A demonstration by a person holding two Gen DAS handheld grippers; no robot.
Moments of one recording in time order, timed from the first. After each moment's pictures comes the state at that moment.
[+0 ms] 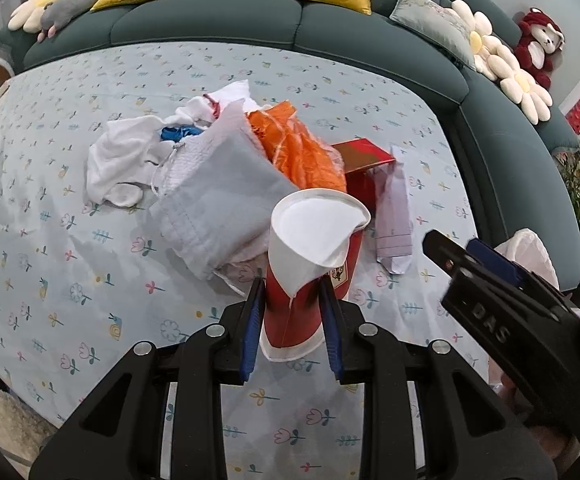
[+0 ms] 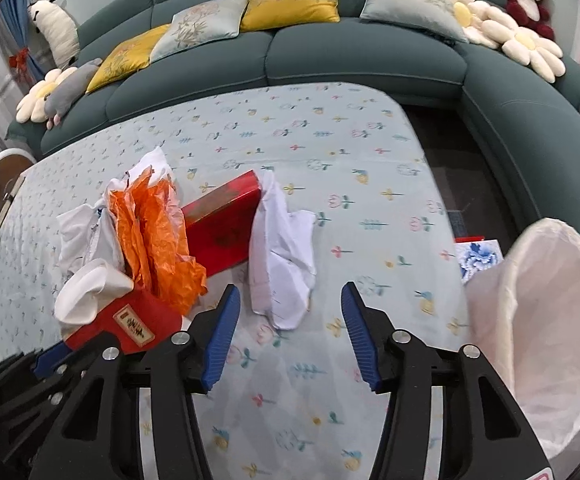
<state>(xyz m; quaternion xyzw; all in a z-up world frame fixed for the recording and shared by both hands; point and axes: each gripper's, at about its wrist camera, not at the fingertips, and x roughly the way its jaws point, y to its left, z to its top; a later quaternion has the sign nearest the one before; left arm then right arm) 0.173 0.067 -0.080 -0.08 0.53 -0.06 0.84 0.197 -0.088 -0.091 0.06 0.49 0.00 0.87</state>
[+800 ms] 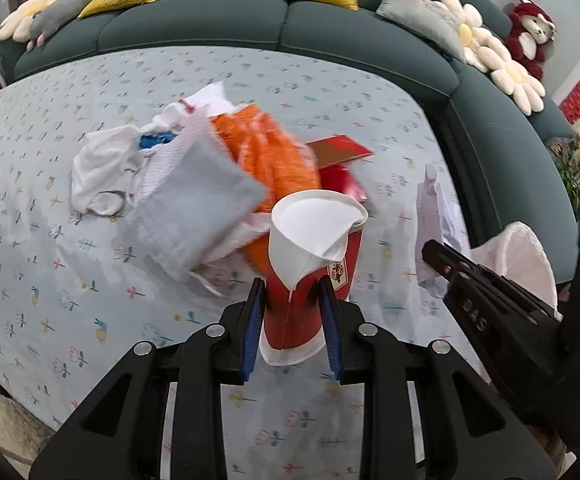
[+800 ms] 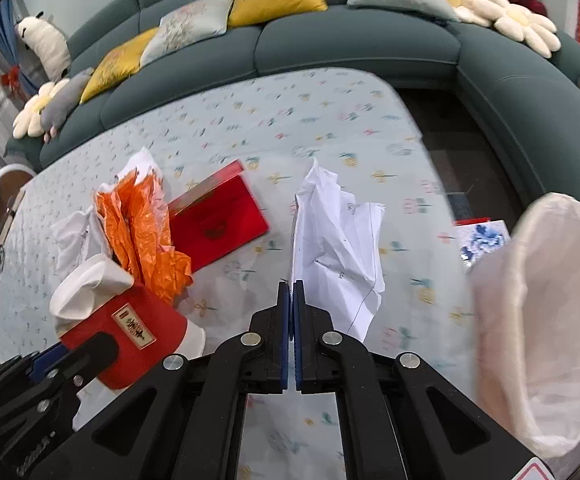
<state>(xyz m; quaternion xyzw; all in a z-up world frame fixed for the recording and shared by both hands) 0.171 0.039 -0.071 -0.06 0.53 -0.08 0.84 0.187 -0.113 -0.096 0.10 0.49 -0.01 0.86</state>
